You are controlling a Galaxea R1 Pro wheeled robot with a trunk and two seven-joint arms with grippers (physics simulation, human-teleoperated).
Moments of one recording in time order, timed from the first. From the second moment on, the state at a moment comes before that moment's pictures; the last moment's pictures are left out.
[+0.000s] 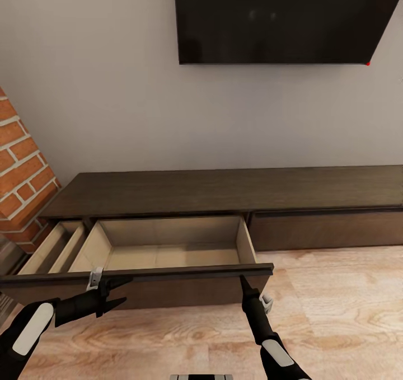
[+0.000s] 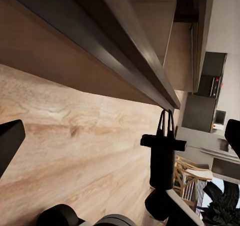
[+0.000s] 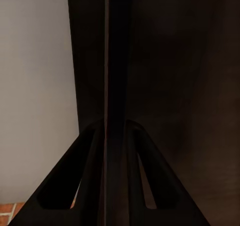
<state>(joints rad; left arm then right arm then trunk) -0.41 0.34 0.10 -0.88 0.85 1.05 -0.72 -0.50 0.14 -0.26 -0.33 -1.11 0.01 0.90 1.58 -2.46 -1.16</state>
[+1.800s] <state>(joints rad) -0.41 0.34 0.10 -0.88 0.85 1.05 -0.72 -0.50 0.15 -0.26 -0.33 -1.11 0.02 0.90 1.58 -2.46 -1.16</state>
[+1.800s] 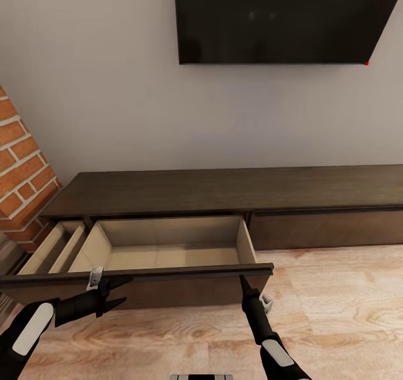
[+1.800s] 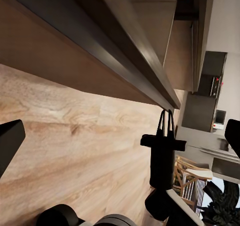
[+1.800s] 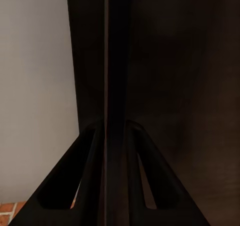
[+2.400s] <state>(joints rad) -0.41 0.34 0.10 -0.88 0.85 1.05 -0.72 -0.50 0.15 -0.23 -0.33 -1.10 0.02 0.89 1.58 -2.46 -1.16</state>
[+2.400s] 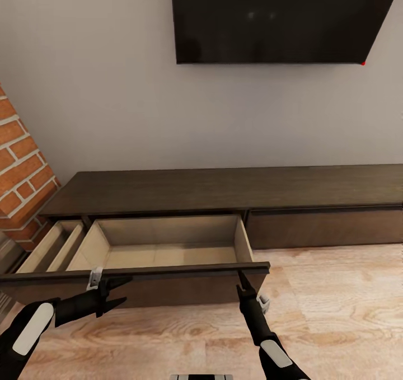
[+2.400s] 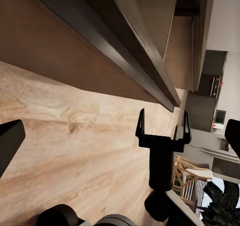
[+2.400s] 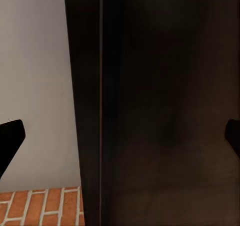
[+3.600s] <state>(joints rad) -0.41 0.35 0.10 -0.88 0.84 1.05 -0.72 -0.49 0.01 -0.23 -0.35 -1.10 0.66 0.41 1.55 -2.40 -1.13</state>
